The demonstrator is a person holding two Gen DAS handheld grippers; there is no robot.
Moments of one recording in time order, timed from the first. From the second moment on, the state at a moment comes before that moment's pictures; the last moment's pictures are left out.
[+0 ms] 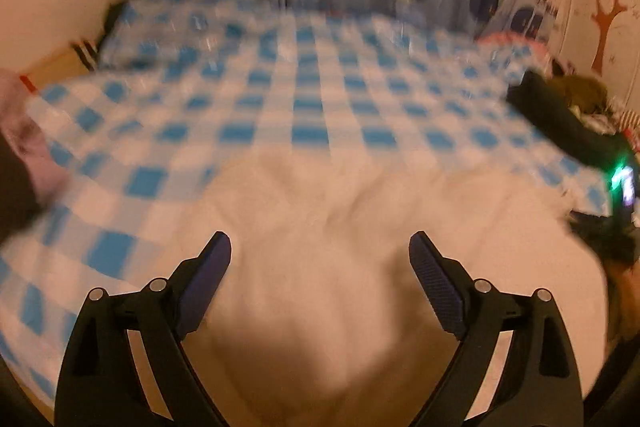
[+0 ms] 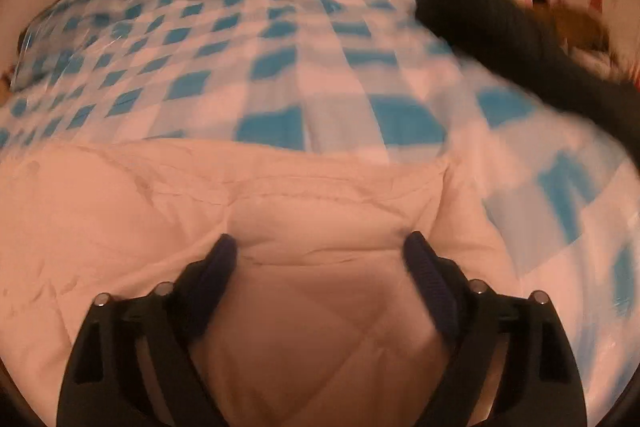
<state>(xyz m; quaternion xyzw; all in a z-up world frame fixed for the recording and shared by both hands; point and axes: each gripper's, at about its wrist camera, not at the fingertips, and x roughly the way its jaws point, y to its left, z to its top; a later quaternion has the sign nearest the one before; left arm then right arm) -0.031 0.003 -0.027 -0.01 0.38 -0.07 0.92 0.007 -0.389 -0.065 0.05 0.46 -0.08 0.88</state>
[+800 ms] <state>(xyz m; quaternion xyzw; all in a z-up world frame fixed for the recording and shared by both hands) -0.029 0.010 -0.051 -0.03 0.37 -0.07 0.93 0.052 -0.209 -0.037 -0.03 0.50 0.10 0.86</state>
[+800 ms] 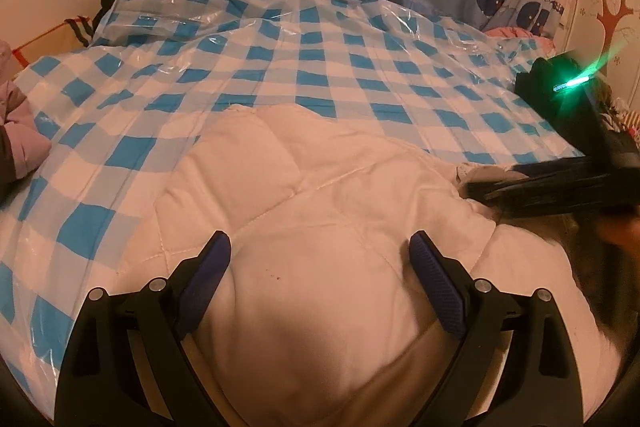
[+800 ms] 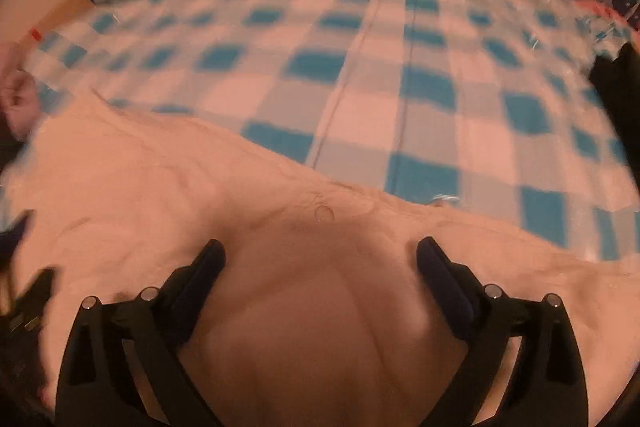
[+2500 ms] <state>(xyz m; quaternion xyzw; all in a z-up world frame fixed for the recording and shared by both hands) -0.171 0.146 -0.087 -0.39 0.47 -0.16 0.78 -0.181 -0.099 -0.017 -0.21 0.31 0.19 0.91</state>
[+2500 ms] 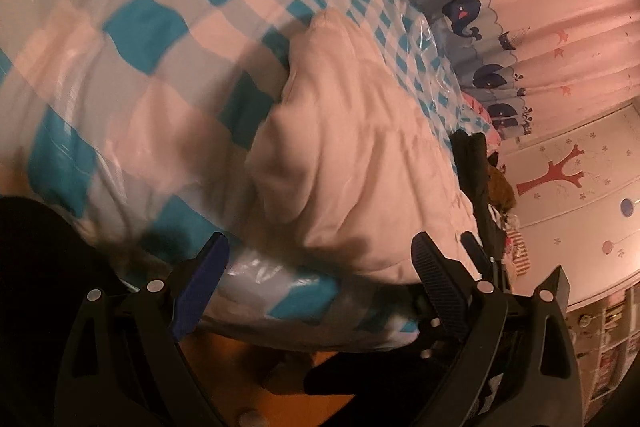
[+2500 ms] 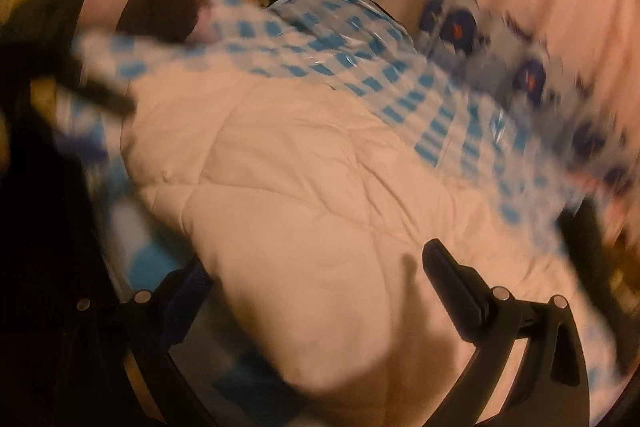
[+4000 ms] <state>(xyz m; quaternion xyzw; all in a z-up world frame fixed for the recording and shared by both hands) -0.073 0.094 -0.062 -0.38 0.36 -0.14 0.84 -0.095 -0.275 -0.009 0.04 0.34 0.01 0.94</state>
